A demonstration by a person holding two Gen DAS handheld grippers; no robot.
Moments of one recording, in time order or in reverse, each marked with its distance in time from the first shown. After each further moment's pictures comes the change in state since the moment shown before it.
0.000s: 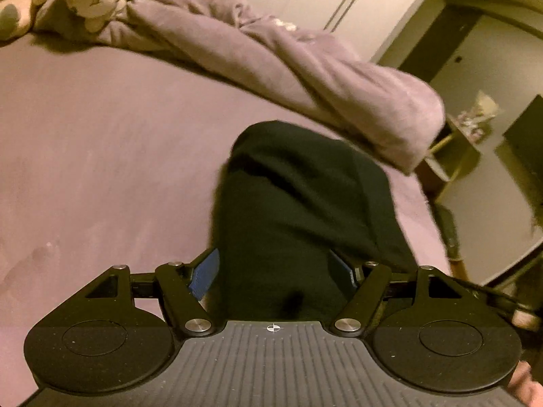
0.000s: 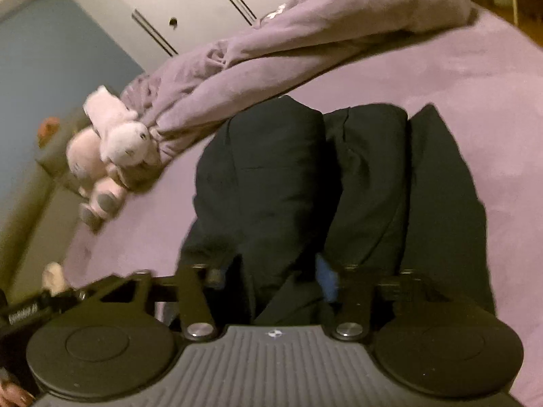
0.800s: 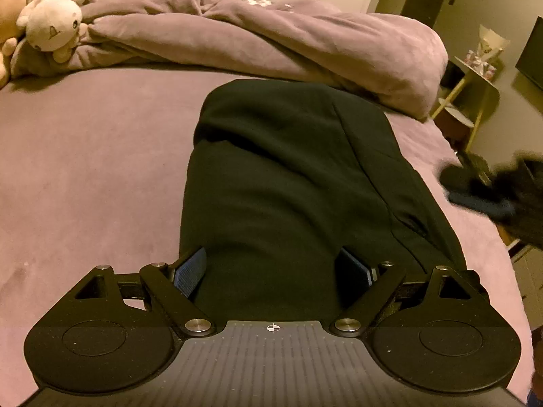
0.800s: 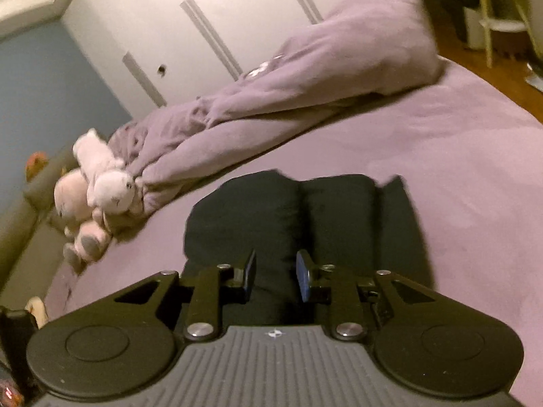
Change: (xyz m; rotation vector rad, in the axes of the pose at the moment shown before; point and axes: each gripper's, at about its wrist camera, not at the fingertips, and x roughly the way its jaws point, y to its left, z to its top) left arm 0.059 -0.071 -0.026 0.217 0.032 0.124; right arm -0.030 0.003 0.019 0.001 -0.188 -0.049
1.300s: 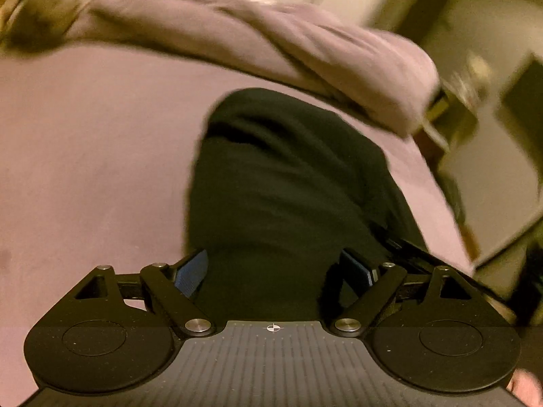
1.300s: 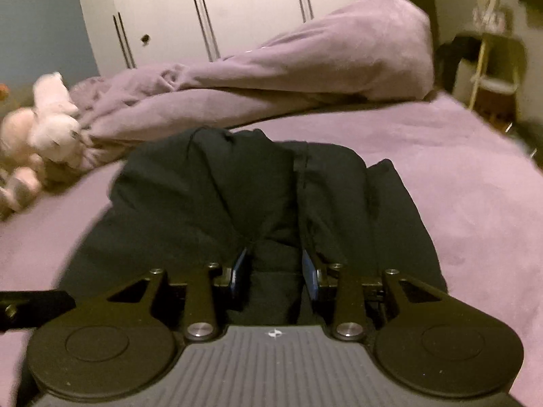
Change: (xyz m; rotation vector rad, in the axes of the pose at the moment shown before) left arm -0.011 0.063 0.007 -0.172 0.019 -0.157; right arm 0.063 -0.012 -0.046 -0.177 -0.039 -0.183
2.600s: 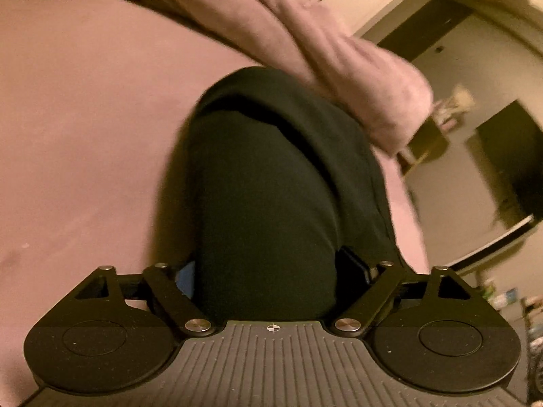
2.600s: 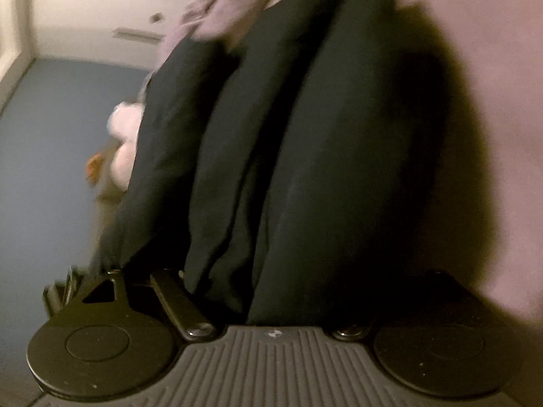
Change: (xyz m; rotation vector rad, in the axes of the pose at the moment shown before) left arm -0.012 0.088 0.020 -0.079 0.081 -0.154; right arm 0.042 -0.033 -0.061 0.608 0.464 0.534
